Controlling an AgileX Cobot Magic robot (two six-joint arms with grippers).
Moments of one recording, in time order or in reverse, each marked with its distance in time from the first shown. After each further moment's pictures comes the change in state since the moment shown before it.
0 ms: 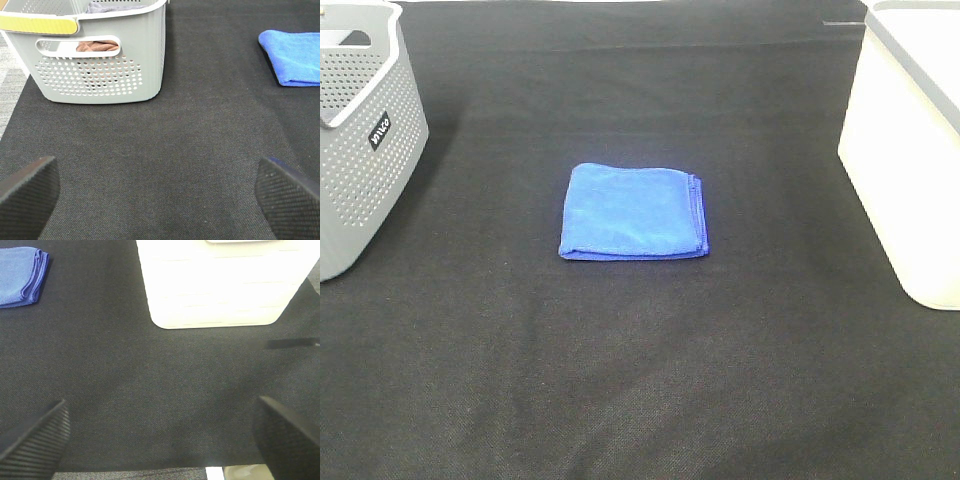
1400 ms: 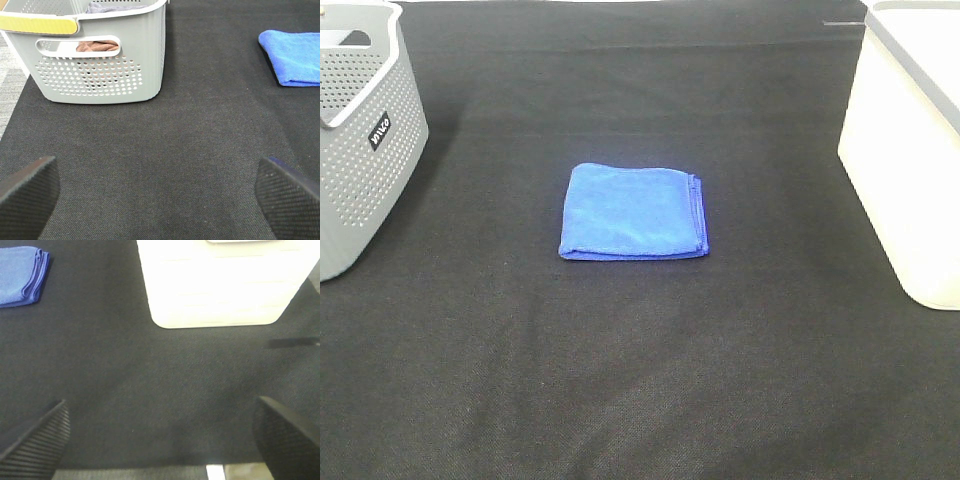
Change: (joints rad) left arm 0.000 0.000 0.000 0.000 -0.001 0.000; right arm 0.000 0.050 -0.016 0.009 0.000 -0.007
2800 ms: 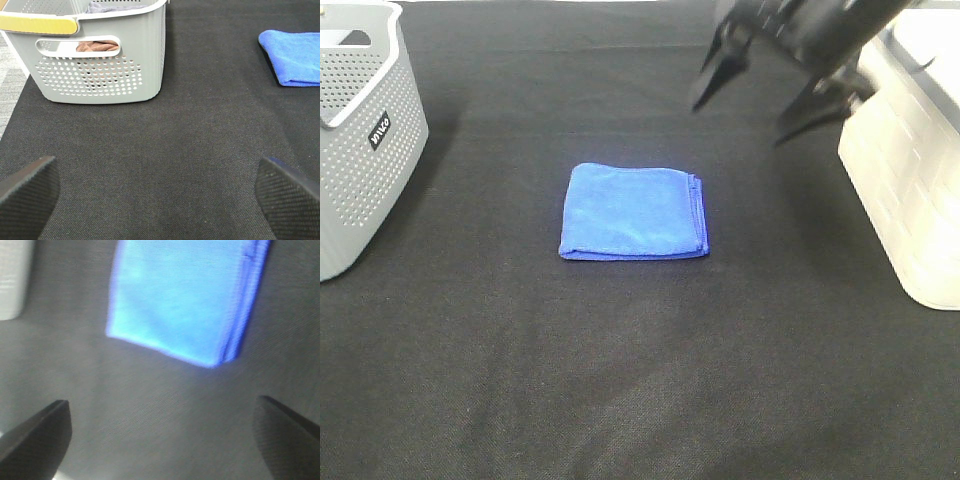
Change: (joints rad) left arm 0.000 0.000 0.000 0.000 -0.001 0.000; right arm 0.268 1.865 -1.099 0.549 -0.091 -0.134
